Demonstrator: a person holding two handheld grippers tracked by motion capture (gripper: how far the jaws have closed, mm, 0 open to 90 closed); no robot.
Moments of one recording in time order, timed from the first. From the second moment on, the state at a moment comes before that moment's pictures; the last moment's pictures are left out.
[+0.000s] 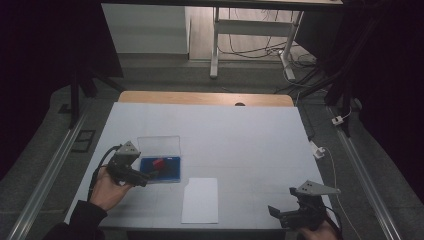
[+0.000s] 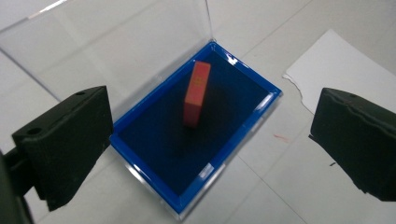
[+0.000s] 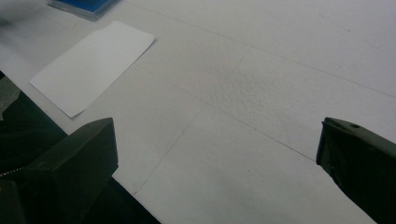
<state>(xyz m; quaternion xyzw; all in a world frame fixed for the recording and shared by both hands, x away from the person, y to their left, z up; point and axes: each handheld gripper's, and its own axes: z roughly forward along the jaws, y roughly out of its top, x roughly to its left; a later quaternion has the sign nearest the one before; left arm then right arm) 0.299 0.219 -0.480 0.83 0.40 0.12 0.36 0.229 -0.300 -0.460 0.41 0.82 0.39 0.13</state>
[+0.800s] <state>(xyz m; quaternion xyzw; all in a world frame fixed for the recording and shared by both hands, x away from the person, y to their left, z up) 0.326 0.200 -0.494 0.87 0.37 0.12 0.31 0.228 -0.298 -0.460 0.40 0.82 0.39 0.13</state>
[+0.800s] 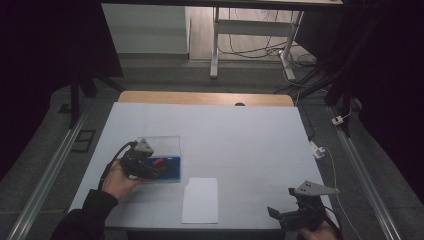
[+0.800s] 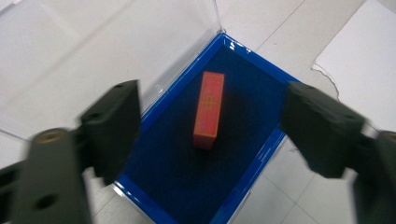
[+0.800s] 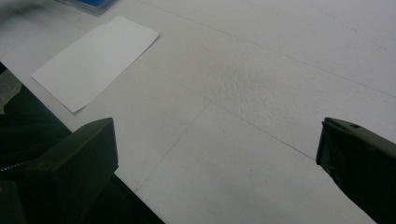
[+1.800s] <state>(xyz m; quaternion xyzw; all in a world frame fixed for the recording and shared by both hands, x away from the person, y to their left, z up) 0.332 0.197 -0.495 0.88 0.36 0.11 0.29 0.228 -0.294 -0.461 0.38 0.83 0.38 0.12</state>
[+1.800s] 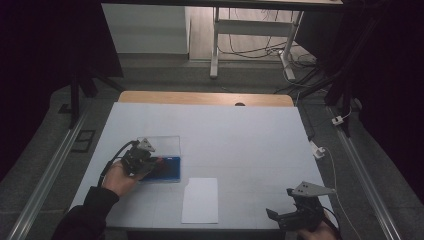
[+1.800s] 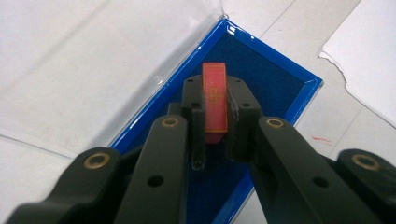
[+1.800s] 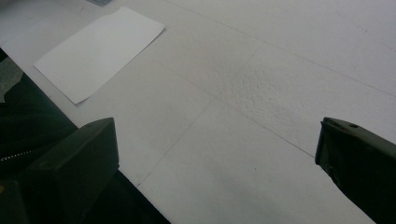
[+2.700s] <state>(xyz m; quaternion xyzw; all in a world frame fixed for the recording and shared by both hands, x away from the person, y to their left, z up) 0.317 0.202 -0.468 0.85 0.39 0.12 0.34 0.227 -0.294 -0.461 0.38 0.84 0.38 0.13</state>
